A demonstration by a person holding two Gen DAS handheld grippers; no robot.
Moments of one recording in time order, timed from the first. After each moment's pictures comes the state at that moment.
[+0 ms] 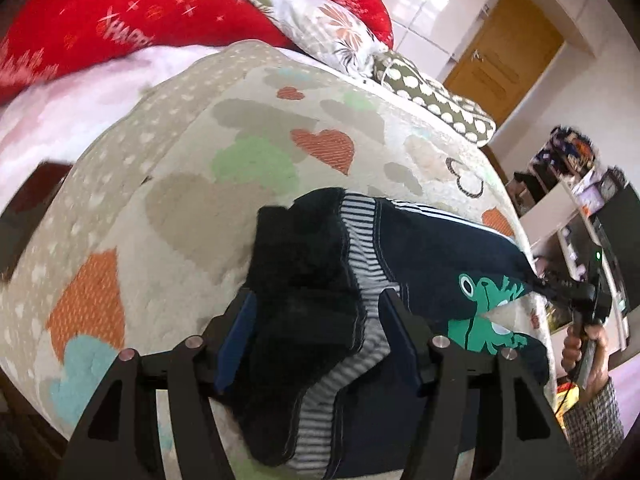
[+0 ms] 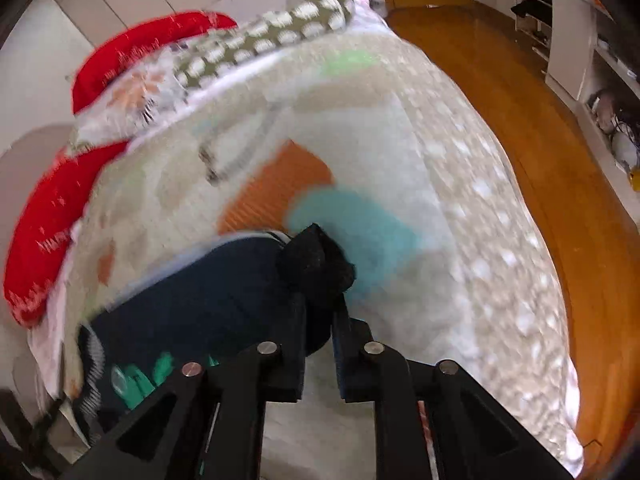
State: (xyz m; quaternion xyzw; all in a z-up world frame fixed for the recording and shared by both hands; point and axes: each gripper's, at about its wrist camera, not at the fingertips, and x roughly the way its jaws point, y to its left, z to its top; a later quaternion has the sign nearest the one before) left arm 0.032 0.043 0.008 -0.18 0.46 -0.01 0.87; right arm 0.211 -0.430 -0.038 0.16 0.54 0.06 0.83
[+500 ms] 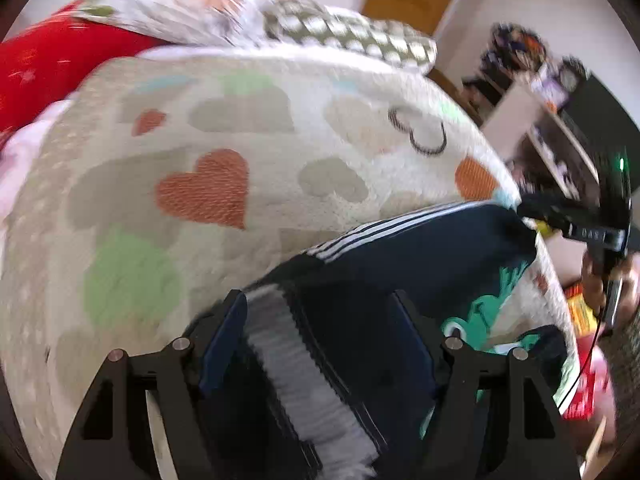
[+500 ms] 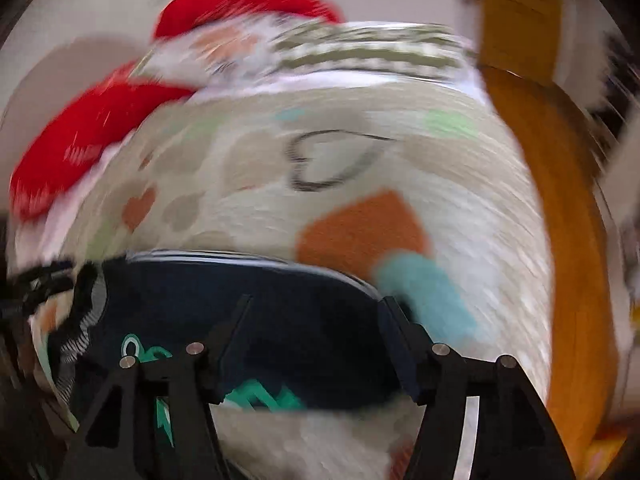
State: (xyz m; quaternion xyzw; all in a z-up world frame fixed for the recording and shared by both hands) left arm 0.175 -0.021 -0.007 -0.04 0.52 -0.17 0.83; right arm 0.247 -0.340 0.008 -0.02 0.50 0.20 0.84
